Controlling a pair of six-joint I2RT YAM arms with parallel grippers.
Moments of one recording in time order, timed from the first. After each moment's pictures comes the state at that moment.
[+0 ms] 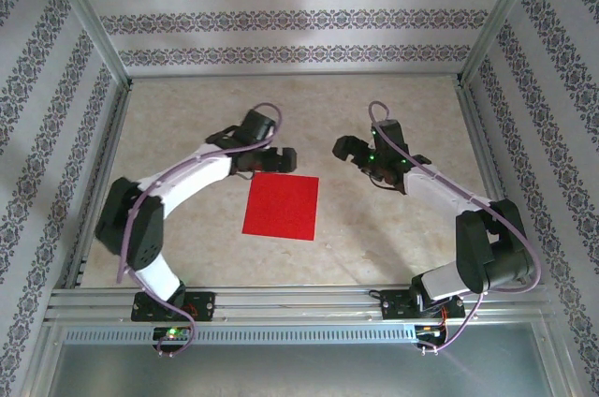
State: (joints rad) left arm -0.55 1.71 1.27 -0.59 0.05 -0.49; right arm 0.29 1.45 0.85 -0.19 -0.20 0.75
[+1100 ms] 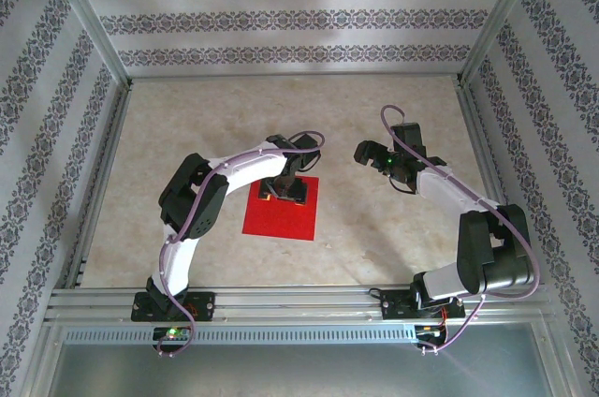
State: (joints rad) left arm -0.70 2.08 1.55 -1.02 -0.04 -0.63; right arm 0.16 1.43 0.82 -0.24 -0.15 0.57
